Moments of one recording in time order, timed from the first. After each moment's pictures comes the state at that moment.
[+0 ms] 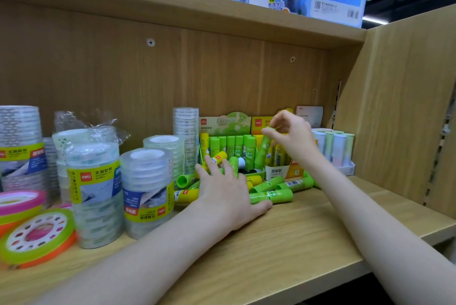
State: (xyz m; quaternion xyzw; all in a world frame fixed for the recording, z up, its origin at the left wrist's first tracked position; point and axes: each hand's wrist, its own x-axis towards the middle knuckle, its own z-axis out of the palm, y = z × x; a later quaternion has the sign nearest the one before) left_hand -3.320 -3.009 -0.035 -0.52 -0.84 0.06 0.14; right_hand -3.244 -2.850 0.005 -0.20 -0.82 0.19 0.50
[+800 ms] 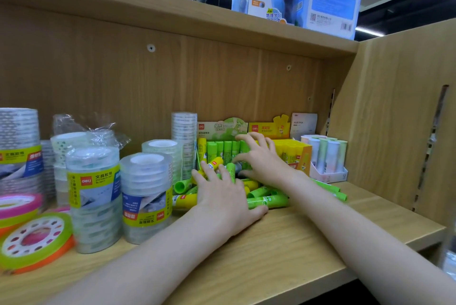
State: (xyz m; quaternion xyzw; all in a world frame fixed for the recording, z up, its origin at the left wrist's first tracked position) left_hand -3.320 -3.008 -0.037 -0.52 -0.84 0.05 0.13; right_hand -3.275 -2.870 -0.019 -0.21 -0.94 -0.17 0.20
